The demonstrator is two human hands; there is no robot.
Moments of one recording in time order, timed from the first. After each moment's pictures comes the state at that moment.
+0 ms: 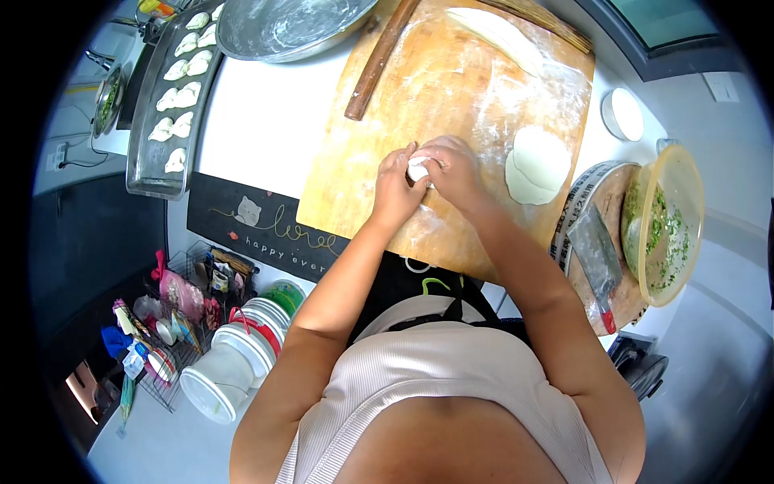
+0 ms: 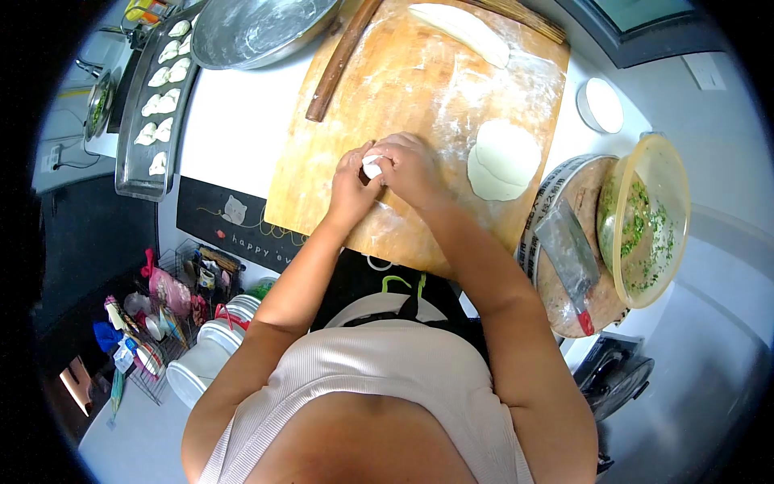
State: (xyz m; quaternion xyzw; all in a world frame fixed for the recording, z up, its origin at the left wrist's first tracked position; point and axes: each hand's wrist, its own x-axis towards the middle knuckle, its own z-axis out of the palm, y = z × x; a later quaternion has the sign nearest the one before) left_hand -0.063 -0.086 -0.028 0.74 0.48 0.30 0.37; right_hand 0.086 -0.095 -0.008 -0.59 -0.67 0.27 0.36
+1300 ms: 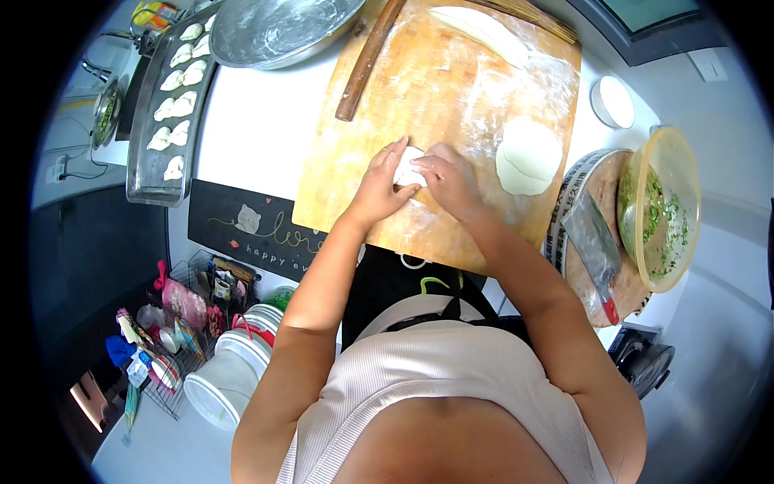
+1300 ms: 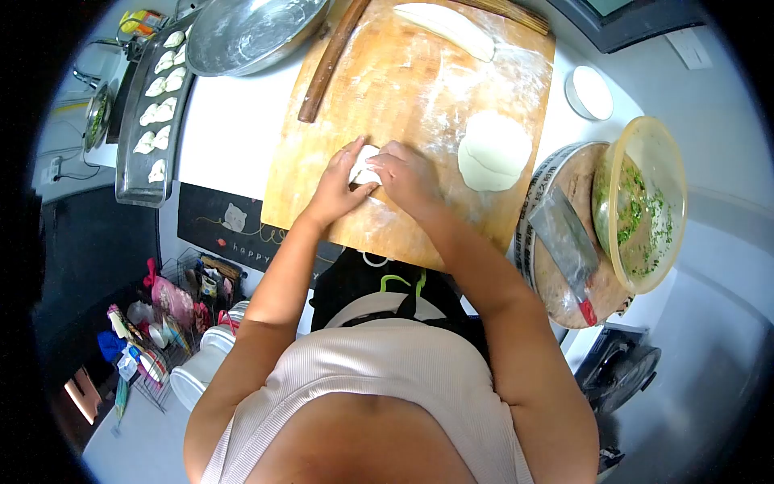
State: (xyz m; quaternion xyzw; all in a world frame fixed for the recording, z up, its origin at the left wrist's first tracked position) left_hand -0.084 -0.077 -0.010 0.80 0.39 0.21 0.41; right_hand 0.086 -0.127 -0.011 -0.61 -0.65 0.21 0.39
